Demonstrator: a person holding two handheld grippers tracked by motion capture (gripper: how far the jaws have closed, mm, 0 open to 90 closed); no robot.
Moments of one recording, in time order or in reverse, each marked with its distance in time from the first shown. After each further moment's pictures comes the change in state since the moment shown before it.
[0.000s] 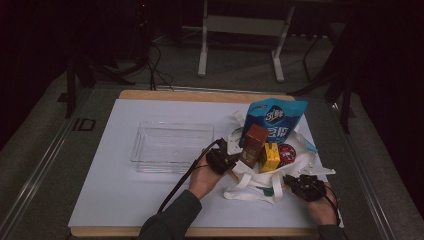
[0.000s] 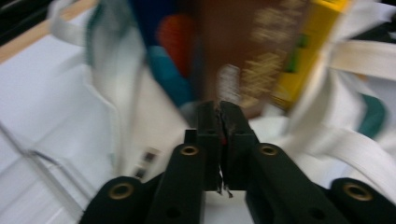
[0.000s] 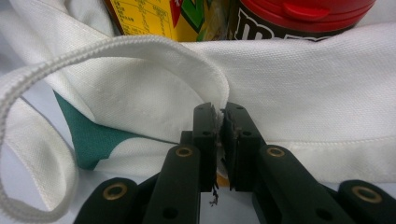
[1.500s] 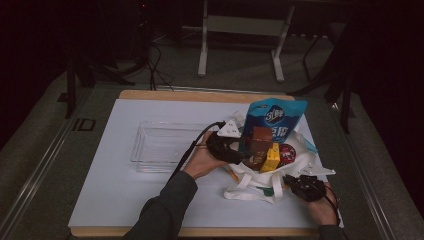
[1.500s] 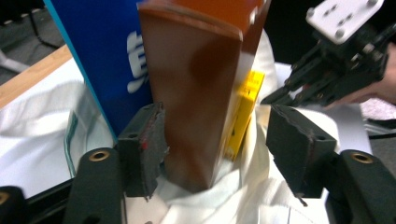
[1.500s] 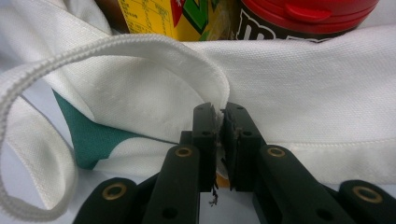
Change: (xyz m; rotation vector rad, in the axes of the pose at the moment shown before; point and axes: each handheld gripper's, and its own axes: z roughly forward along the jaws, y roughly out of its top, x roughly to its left) left arm 0.033 0.033 -0.016 -0.206 -0.328 0.096; right arm 0.000 -0.001 0.000 -0.007 0.004 -0.003
